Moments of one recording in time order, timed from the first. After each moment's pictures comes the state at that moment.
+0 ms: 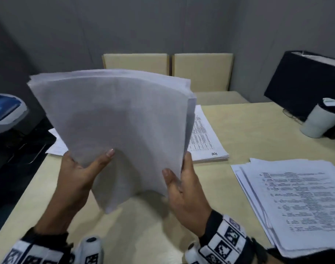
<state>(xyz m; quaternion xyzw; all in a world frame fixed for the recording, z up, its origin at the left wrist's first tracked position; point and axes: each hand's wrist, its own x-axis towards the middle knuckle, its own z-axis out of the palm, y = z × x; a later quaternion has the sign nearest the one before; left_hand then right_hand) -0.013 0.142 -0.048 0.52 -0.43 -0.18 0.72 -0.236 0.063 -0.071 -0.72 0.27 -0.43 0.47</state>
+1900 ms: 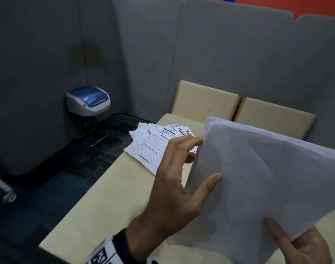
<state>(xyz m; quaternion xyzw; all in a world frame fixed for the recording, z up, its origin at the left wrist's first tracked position) -0.043 0.156 0.007 0.56 -0.50 0.10 0.65 -0.256 0.012 -0.033 -0.65 0.37 -0.45 0.49</state>
